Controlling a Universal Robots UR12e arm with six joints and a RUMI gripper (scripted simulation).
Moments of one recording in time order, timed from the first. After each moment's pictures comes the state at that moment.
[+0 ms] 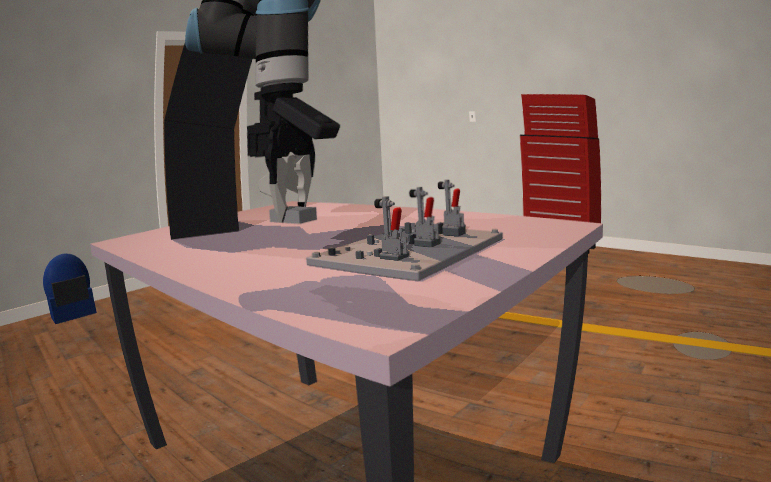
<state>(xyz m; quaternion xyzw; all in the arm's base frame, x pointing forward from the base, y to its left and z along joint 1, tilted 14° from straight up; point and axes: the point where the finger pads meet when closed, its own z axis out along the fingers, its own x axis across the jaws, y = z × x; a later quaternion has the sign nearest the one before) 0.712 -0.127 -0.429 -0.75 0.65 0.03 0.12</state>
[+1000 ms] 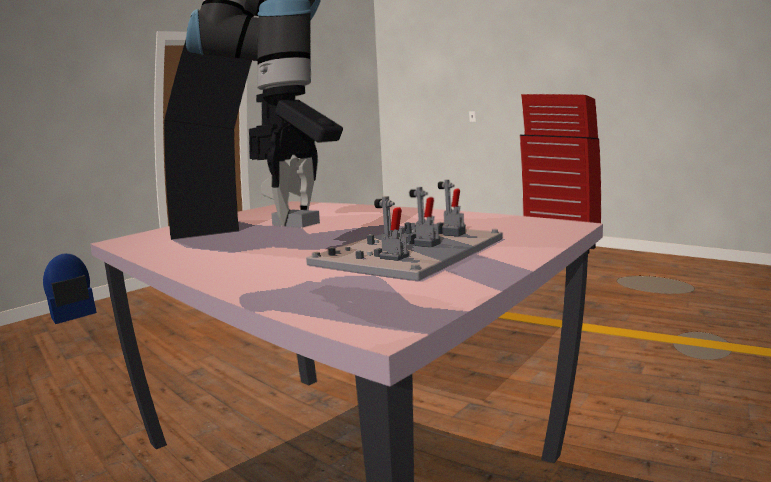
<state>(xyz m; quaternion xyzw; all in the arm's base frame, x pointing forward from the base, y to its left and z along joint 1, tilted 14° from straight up) 0.719 -0.126 -0.434 -0.75 0.65 0.03 0.12</state>
